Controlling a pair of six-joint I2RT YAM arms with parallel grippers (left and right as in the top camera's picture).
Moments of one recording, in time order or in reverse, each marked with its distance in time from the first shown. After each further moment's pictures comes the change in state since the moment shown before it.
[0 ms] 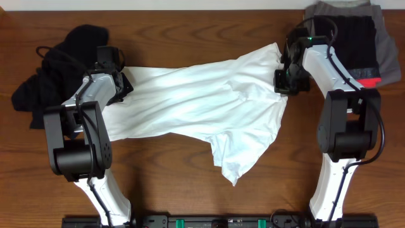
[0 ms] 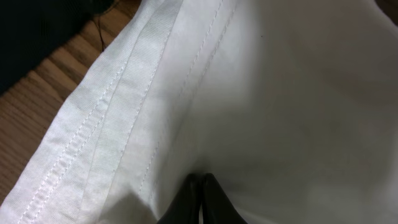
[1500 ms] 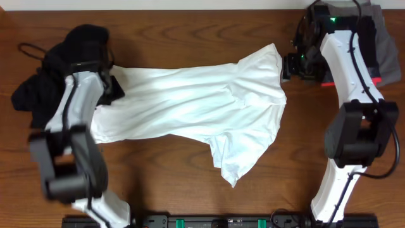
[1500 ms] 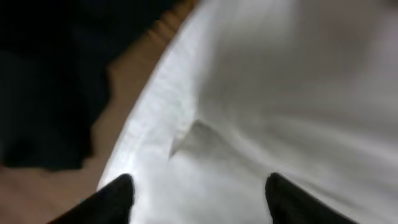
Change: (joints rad) left arm 0.032 -0.208 0.058 -0.343 -0.019 0.077; right arm -0.035 -0.075 0.227 -0.219 -0.027 -0.067
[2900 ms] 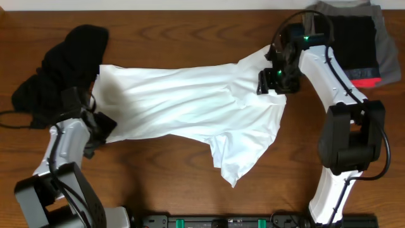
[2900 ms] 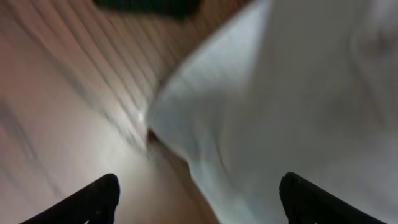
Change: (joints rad) left arm 0.212 -0.253 -0.479 0.173 0.157 -0.271; right arm 0.114 -0.051 -0.260 0.213 -0.142 -0.020
